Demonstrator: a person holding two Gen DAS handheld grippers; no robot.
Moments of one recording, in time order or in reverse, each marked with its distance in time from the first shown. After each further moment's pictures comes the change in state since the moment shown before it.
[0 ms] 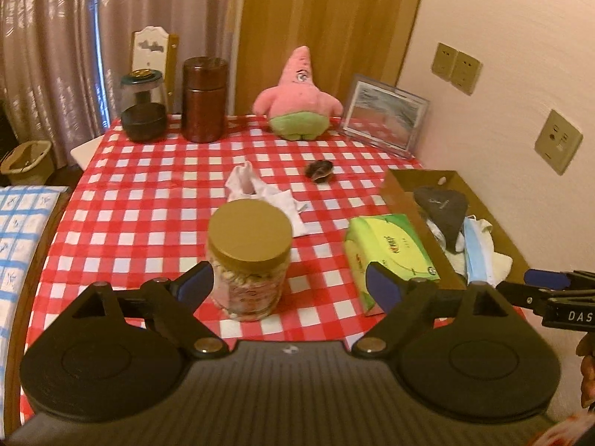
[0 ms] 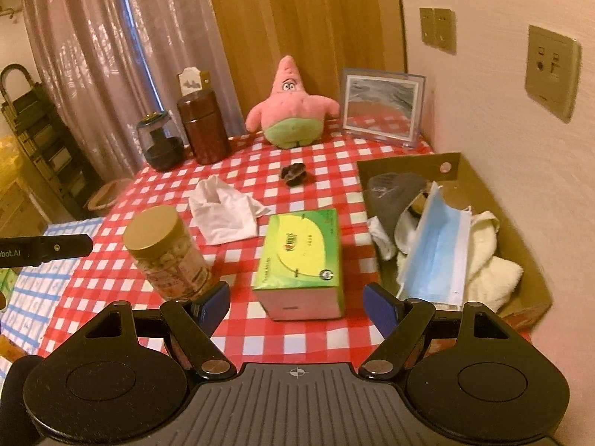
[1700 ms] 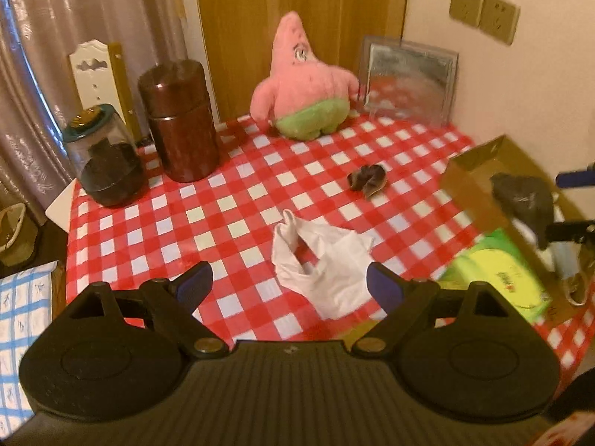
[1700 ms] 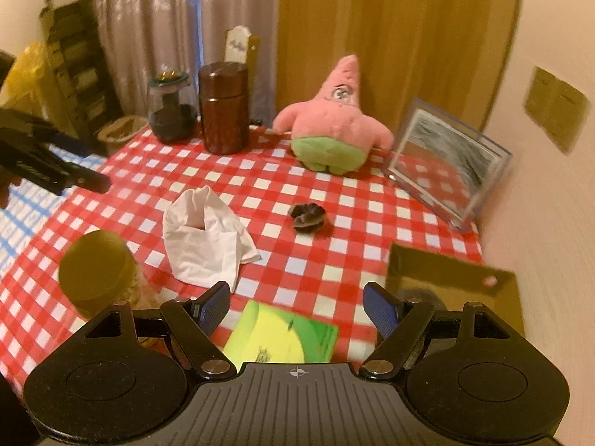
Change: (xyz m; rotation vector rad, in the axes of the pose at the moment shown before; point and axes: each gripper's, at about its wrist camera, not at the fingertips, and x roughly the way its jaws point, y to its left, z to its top) left arm 0.173 0.069 0.129 0.295 0.158 -0.034; right arm 0.141 0.010 0.112 -0.351 0.080 0.025
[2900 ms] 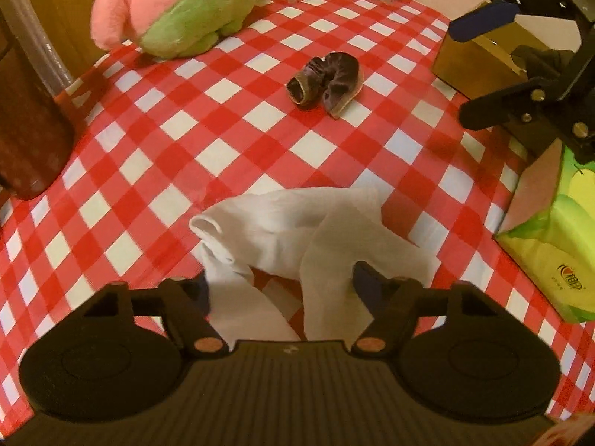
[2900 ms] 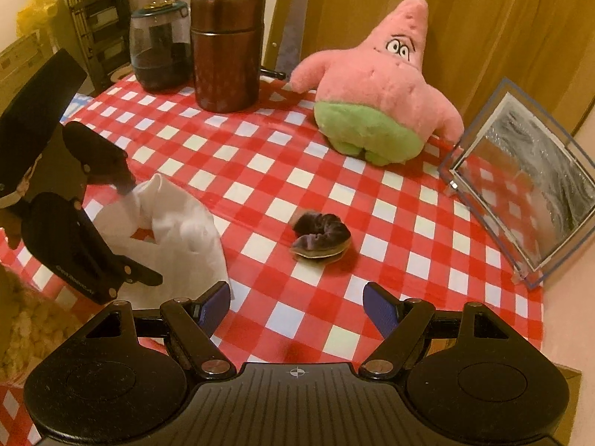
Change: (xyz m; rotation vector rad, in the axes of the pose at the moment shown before) left arm 0.203 -0.026 0.012 0.319 0.242 -0.230; right arm 0.178 -0.022 0.053 -0.129 0.140 0.053
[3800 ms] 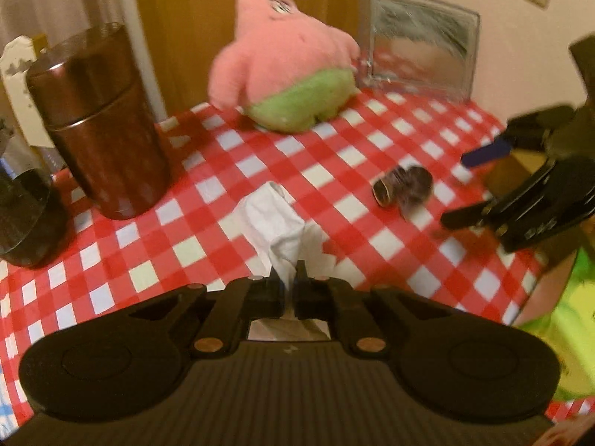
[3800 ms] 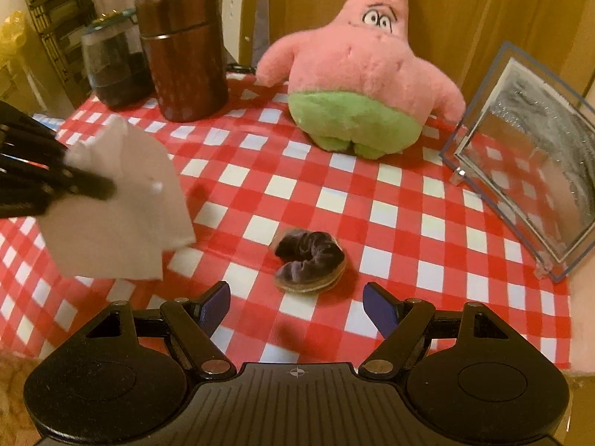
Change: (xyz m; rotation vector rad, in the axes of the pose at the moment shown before) left arm -0.057 0.050 0.014 -0.227 -0.210 0.118; right arm 0.053 -0.020 0.025 0.127 0.035 0.012
